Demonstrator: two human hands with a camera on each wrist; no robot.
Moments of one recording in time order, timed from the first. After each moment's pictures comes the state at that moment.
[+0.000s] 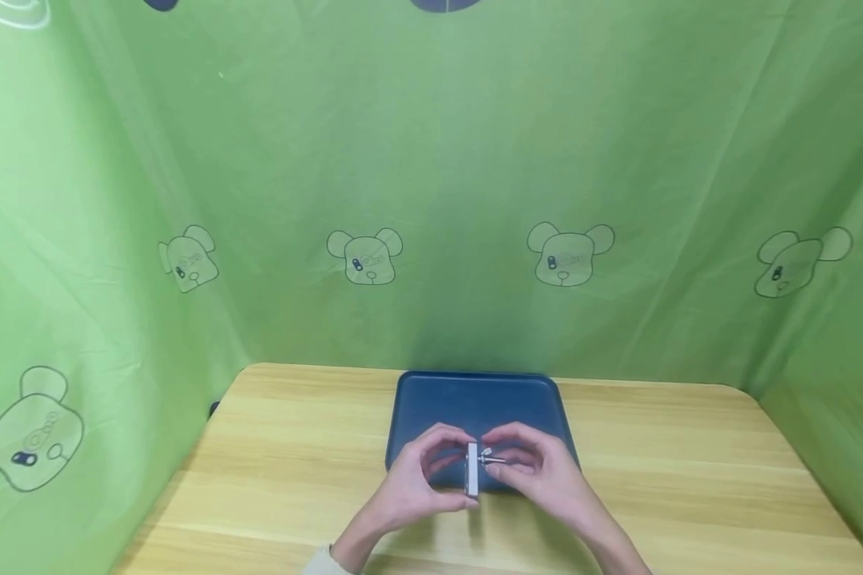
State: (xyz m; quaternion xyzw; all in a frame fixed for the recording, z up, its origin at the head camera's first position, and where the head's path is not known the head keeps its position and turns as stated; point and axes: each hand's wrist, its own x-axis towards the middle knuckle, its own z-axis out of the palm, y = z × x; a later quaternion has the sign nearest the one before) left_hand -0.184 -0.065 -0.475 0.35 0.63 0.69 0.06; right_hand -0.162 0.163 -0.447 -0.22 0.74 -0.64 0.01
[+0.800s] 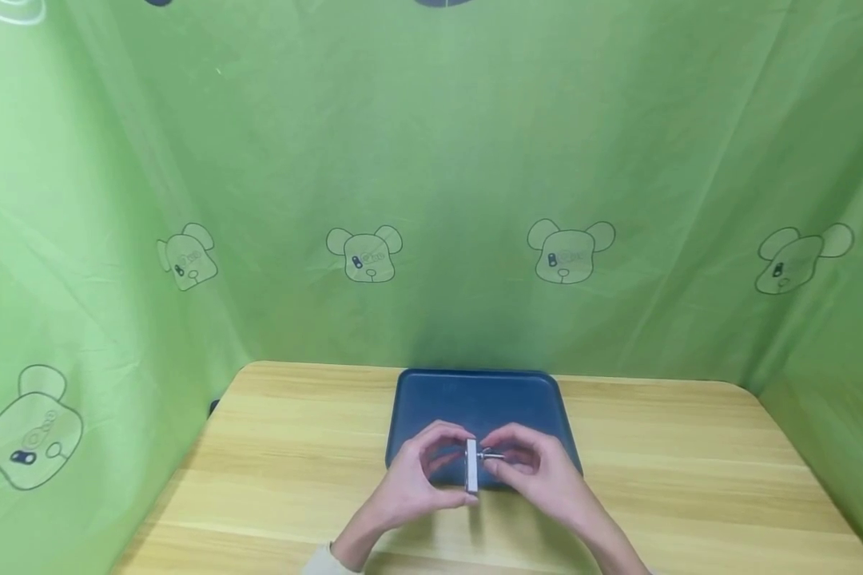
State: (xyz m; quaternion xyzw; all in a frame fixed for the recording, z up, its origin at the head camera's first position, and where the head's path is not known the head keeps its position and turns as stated) left_hand -0.185 -0.065 -0.478 0.34 0.63 0.69 0.06; right_hand -0.161 0.159 -0.449 -0.22 0.76 -0.61 -0.02
